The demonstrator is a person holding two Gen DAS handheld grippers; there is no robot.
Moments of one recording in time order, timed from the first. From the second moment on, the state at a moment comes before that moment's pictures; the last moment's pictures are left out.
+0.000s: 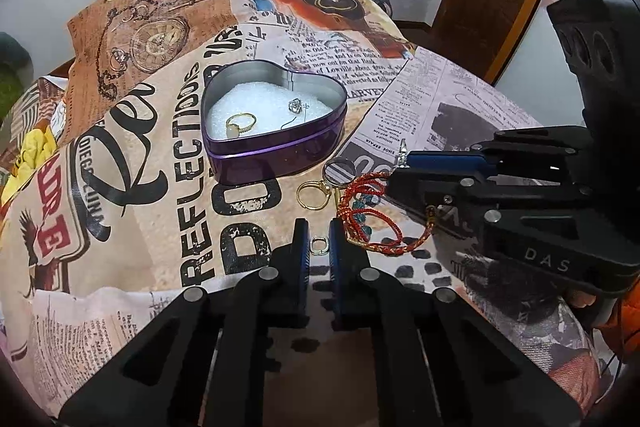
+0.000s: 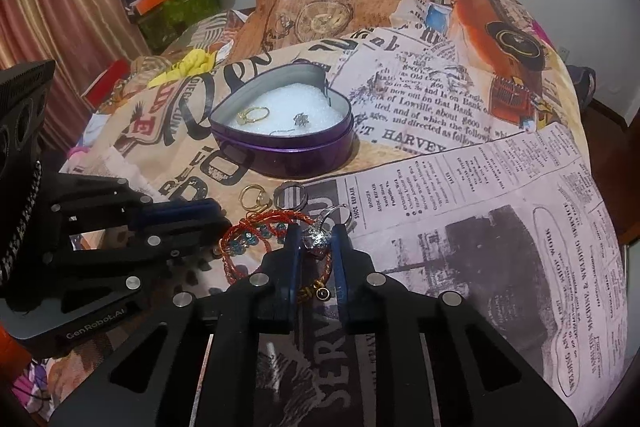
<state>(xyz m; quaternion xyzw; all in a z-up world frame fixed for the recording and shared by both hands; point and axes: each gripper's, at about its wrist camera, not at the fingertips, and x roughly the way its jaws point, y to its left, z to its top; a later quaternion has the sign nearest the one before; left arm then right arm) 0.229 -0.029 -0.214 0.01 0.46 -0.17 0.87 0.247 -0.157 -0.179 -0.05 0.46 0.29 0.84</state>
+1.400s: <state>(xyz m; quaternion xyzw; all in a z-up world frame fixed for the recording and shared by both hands) 0.273 0.008 -0.149 -0.01 0.37 -0.12 0.92 0.287 -0.128 -0.126 -0.06 0.38 0.30 0.87</state>
